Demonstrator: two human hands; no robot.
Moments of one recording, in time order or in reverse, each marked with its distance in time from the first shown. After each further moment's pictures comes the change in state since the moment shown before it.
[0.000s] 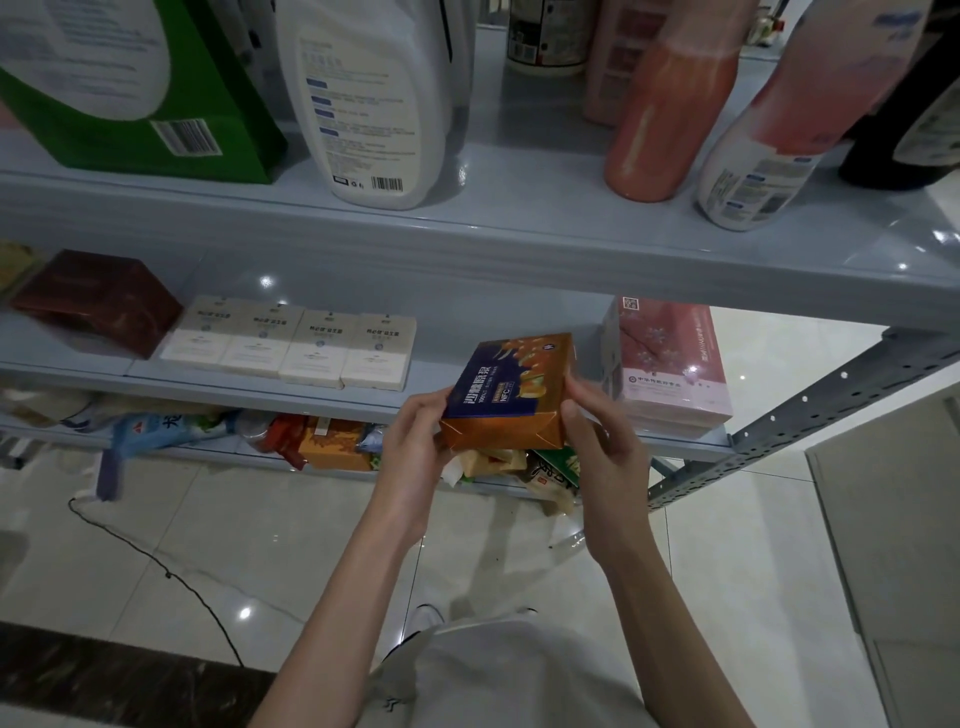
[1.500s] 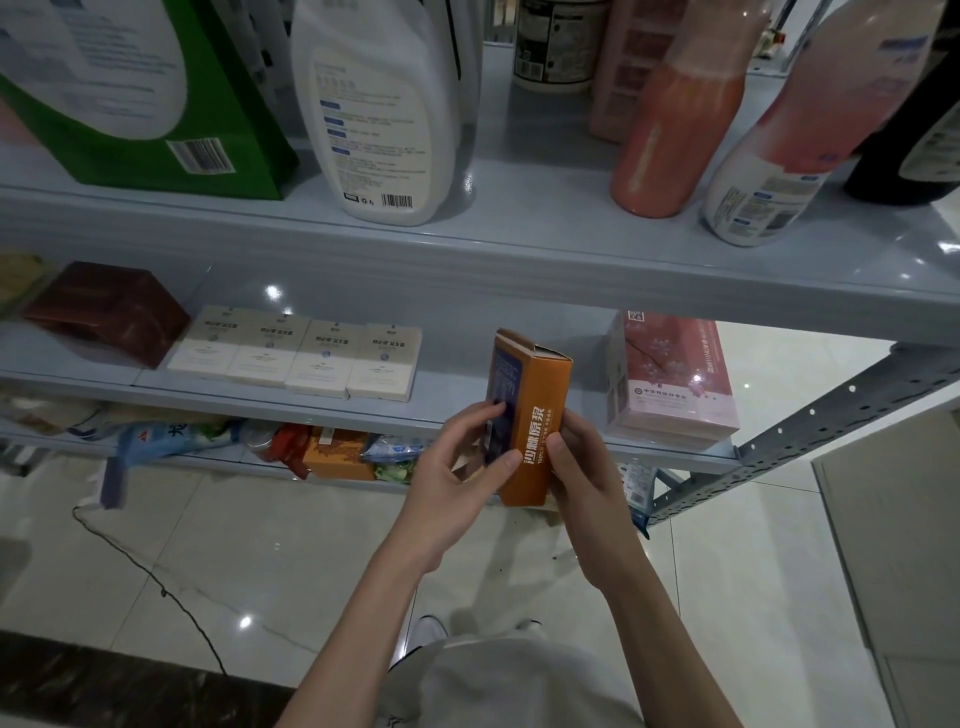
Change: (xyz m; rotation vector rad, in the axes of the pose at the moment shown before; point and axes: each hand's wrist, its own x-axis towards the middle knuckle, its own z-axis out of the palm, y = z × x) left_hand -0.018 -0.005 0.008 0.348 -0.219 0.178; right_hand -0.002 0.023 -0.002 -0.105 -0.218 0.085
